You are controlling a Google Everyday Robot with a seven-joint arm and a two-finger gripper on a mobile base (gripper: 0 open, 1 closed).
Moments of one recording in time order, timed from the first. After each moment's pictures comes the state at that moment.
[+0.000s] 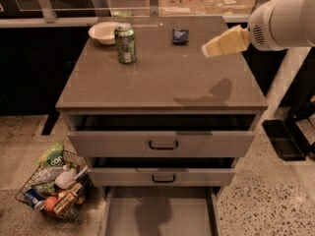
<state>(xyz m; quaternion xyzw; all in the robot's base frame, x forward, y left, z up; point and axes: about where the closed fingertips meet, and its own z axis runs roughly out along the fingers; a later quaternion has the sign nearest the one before) 0.604 -0.202 0.997 -0.23 0.83 -0.05 0.50</state>
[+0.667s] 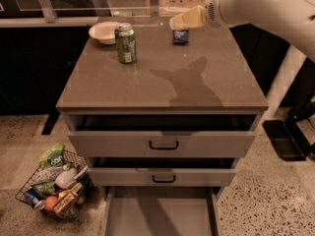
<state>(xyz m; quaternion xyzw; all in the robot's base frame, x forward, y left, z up) 0.732 -0.146 0.982 -0.16 0.84 0.04 0.51</state>
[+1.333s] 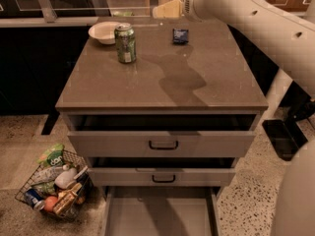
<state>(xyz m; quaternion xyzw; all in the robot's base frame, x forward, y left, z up) 0.822 -0.098 0.960 -0.11 0.84 0.11 0.52</state>
